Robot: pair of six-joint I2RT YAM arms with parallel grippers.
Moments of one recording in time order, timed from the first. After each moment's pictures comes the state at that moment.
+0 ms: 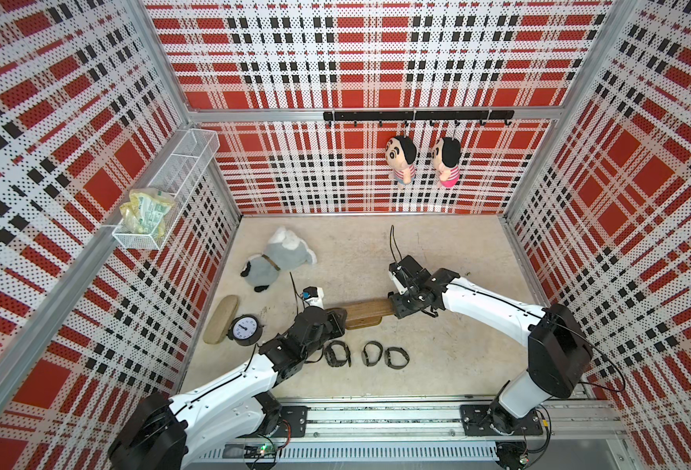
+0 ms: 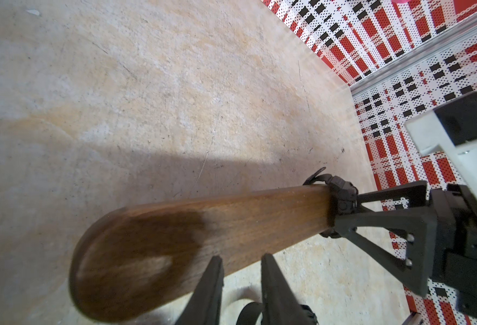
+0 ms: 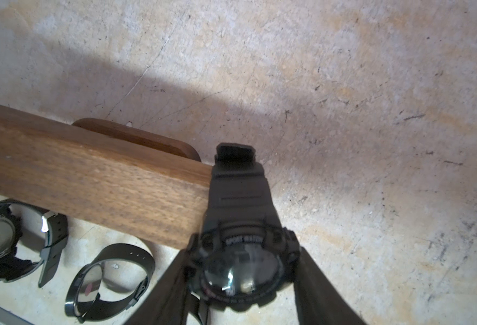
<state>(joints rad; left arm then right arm) -0.71 0.95 0.38 0.04 -0.14 -0.89 0.73 1.62 1.20 -0.72 0.07 0.30</state>
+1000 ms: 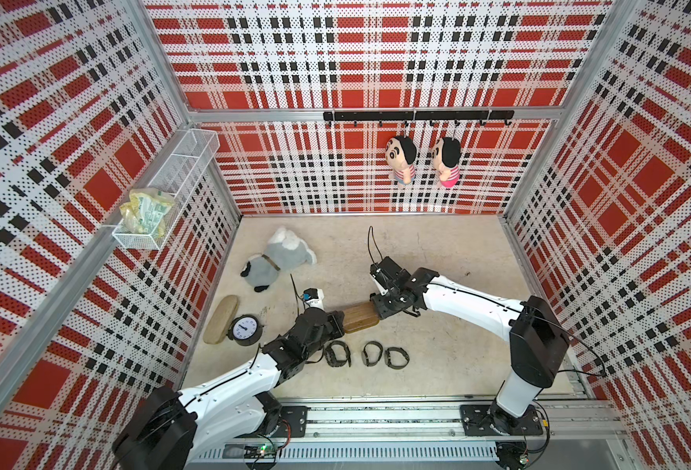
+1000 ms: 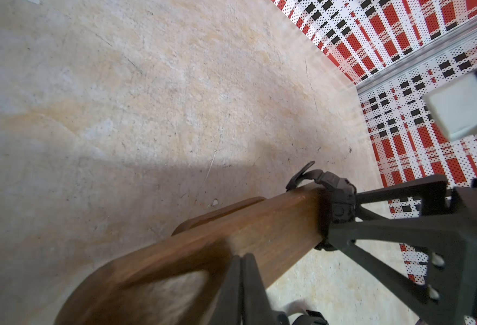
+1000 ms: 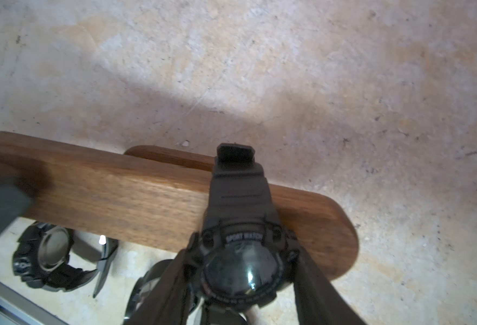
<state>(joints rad) -0.70 1.01 0.34 0.14 -0.13 -0.90 0.85 1.75 1.35 -0.73 0.07 0.34</state>
